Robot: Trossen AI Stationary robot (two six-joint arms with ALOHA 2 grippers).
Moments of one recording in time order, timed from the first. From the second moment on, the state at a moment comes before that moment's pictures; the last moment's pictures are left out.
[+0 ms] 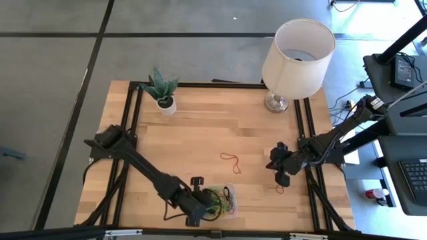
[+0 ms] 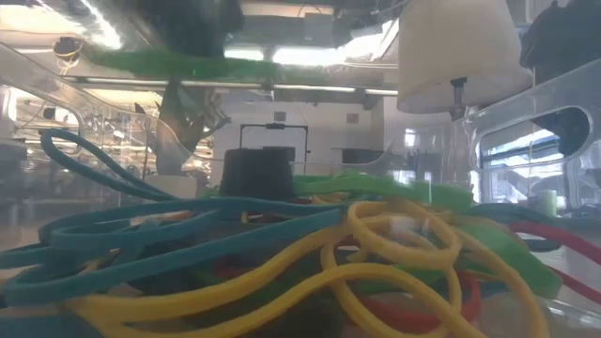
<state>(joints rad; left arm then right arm) -0.62 1.95 1.47 -0.55 -0.25 -0.55 0.60 0.97 0.50 -0.46 0.28 0.78</state>
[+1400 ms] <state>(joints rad) -0.46 1.80 1.47 -0.71 -0.10 -0.59 0.60 0.97 0.50 -0.42 0.28 0.81</state>
